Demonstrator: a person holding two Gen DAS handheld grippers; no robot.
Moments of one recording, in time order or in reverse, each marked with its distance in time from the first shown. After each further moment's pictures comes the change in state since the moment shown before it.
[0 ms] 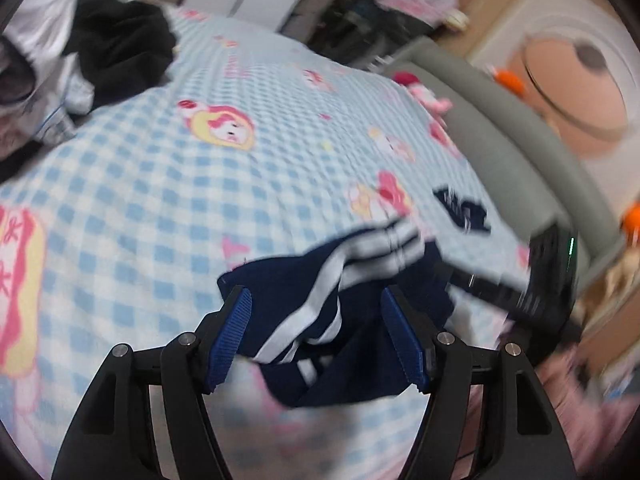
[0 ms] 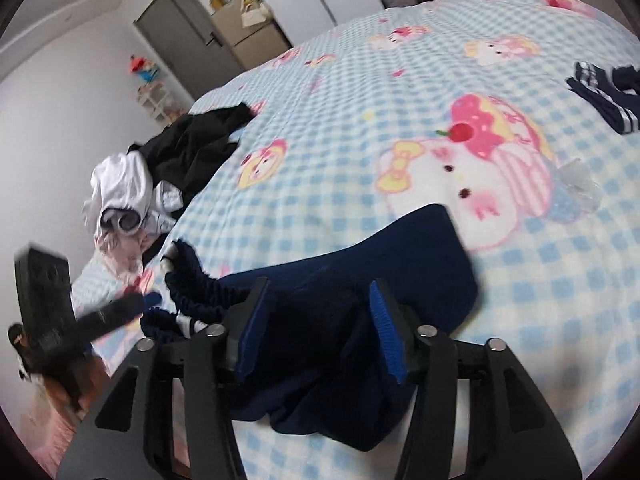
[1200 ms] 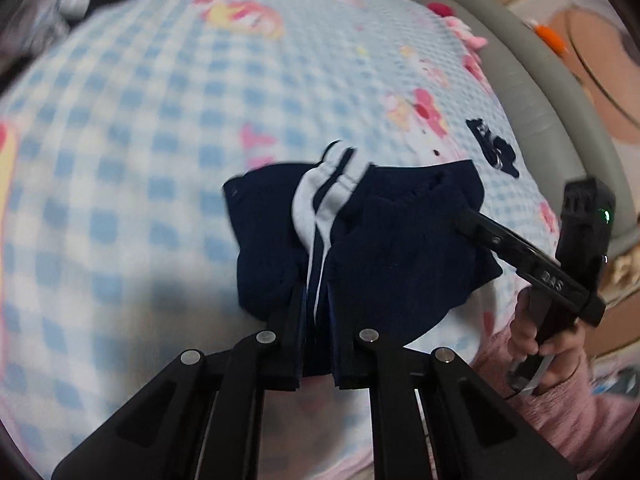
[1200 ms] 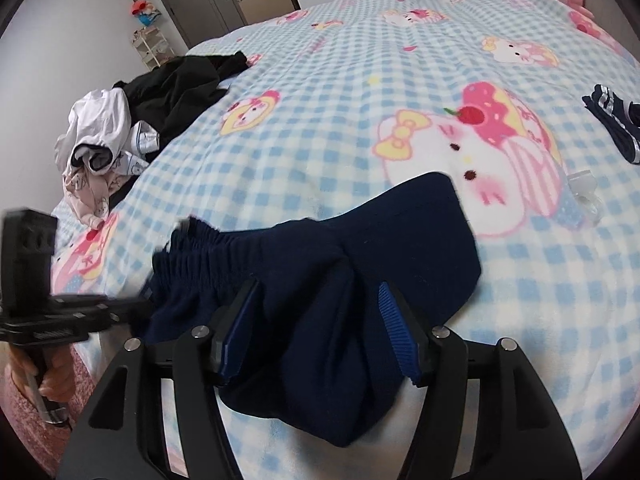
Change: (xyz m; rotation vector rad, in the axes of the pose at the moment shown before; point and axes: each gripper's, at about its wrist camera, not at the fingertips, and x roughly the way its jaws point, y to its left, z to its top) left arm 0.041 0.027 -0.009 -0.166 0.315 0.016; right arm 0.026 0.013 -0.009 -0.168 0.120 -0.117
